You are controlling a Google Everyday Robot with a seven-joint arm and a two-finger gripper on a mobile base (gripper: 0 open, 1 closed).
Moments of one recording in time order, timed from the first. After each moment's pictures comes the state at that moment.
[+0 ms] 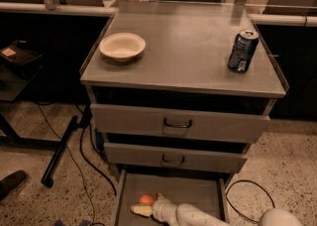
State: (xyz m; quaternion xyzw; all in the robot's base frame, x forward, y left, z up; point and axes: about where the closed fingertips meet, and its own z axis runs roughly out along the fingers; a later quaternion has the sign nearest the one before) arm 0.516 0.051 0.136 -0.17 0.86 0.33 0.36
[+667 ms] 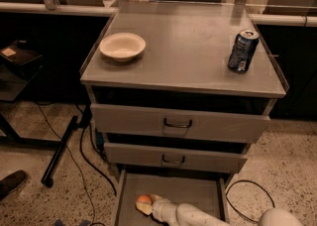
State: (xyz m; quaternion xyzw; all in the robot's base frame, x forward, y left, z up) arm 0.516 0.051 0.136 -0.17 0.86 0.33 0.36
